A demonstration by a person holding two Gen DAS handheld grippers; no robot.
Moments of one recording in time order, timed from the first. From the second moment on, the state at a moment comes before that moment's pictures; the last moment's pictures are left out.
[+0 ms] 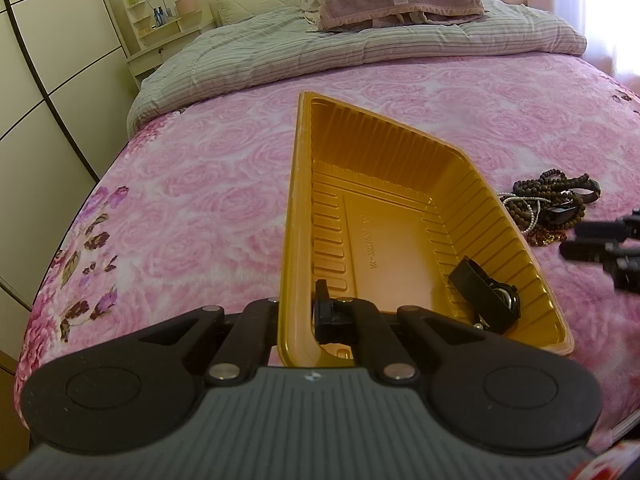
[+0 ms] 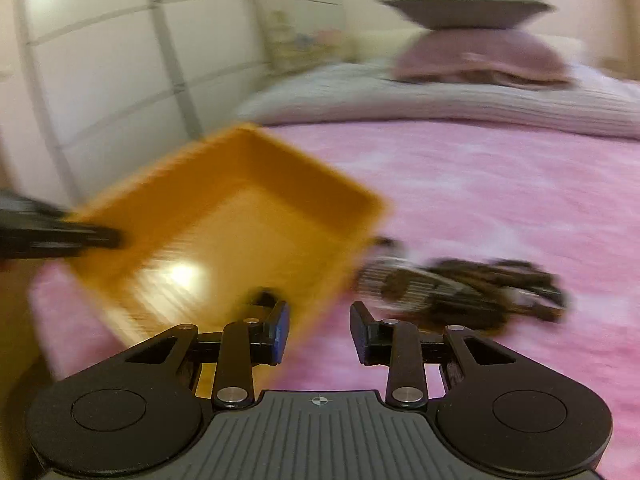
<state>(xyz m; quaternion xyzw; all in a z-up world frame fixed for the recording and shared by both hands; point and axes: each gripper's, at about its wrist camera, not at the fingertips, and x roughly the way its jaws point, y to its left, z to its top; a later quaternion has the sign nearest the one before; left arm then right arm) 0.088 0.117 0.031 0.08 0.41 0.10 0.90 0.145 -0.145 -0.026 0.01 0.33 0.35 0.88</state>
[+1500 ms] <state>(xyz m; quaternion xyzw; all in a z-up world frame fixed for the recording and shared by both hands) 0.088 0.122 0.028 0.08 0.41 0.10 0.91 0.129 -0.124 0.056 0.00 0.26 0.44 0.86</state>
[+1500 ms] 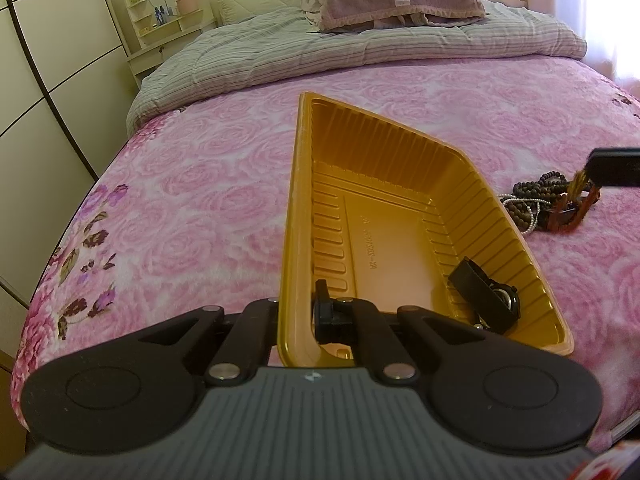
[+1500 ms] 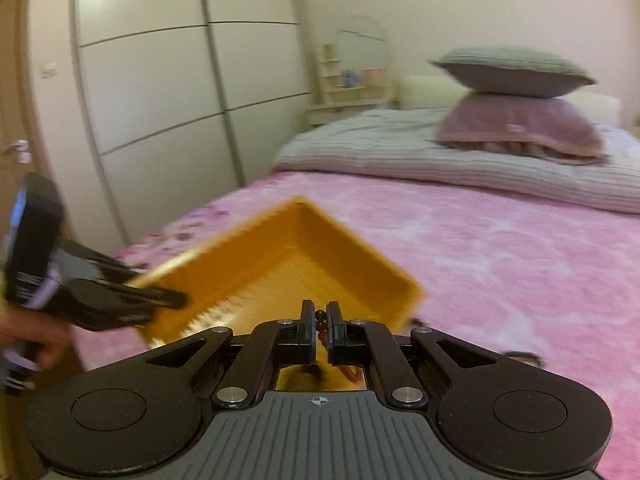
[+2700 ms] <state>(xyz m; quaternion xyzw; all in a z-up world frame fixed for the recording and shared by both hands) 0.086 0.124 0.027 0.07 0.40 0.10 0.91 0.186 -0.184 -0.057 -0.02 0.38 0.23 0.90</state>
